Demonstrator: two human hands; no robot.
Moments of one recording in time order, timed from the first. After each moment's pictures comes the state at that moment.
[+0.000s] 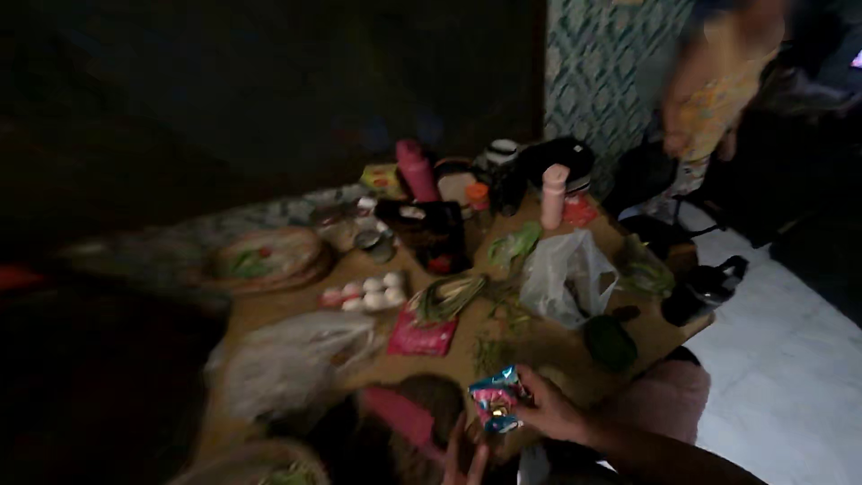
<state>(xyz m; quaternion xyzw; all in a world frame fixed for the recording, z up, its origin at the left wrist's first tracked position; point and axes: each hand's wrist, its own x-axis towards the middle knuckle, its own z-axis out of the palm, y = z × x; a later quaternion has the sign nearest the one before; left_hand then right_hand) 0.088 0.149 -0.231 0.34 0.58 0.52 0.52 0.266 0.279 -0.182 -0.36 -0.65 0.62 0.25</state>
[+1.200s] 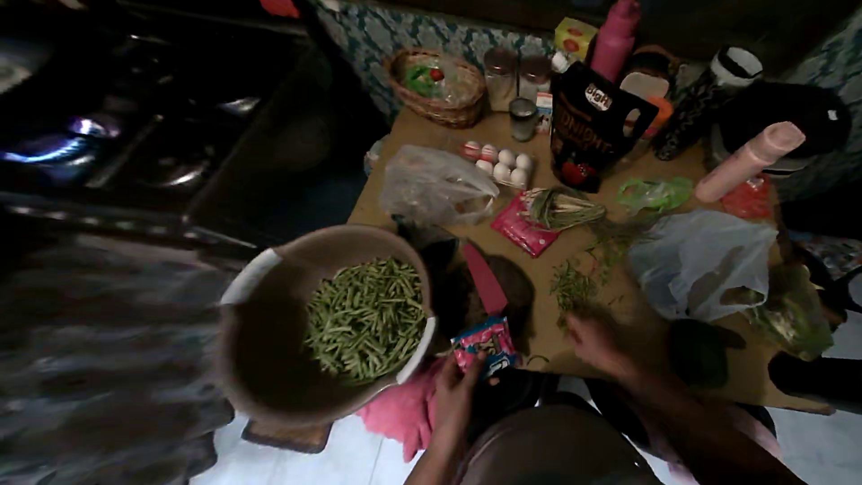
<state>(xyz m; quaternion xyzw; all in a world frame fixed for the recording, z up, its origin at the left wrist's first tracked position) 0.064 0.113 -0.218 0.04 0.68 0.63 0.37 0.223 0.331 -0.237 -0.31 -0.85 0.40 -0.13</state>
